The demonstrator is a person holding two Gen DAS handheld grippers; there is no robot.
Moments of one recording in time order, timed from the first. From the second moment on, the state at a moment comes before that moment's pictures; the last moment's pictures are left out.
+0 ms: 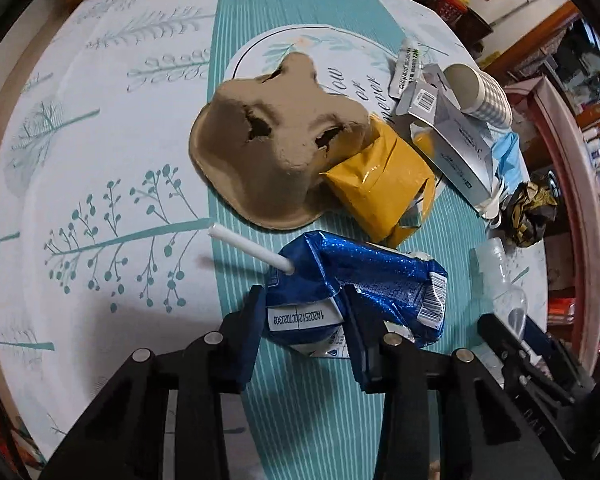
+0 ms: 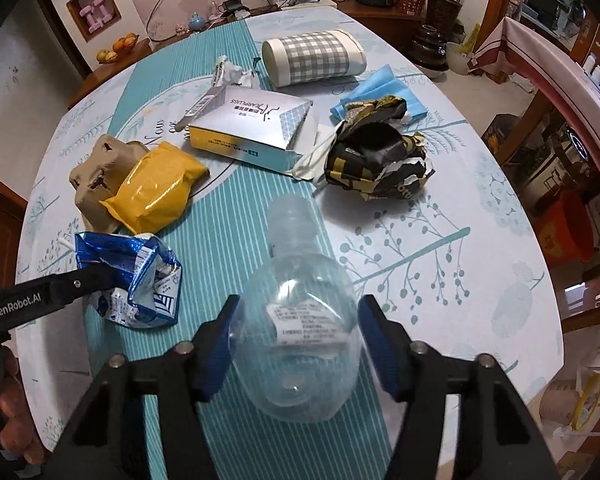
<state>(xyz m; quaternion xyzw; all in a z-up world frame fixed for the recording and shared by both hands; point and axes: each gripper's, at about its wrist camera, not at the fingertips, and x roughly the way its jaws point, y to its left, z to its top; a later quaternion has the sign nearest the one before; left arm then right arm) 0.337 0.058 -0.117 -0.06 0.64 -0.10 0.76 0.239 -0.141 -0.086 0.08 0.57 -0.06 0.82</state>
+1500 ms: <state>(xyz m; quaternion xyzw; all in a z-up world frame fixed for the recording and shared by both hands) 0.119 0.006 0.022 -0.01 0.53 -0.06 0.84 0.073 -0.201 0.007 0.14 0.48 0.11 0.86</state>
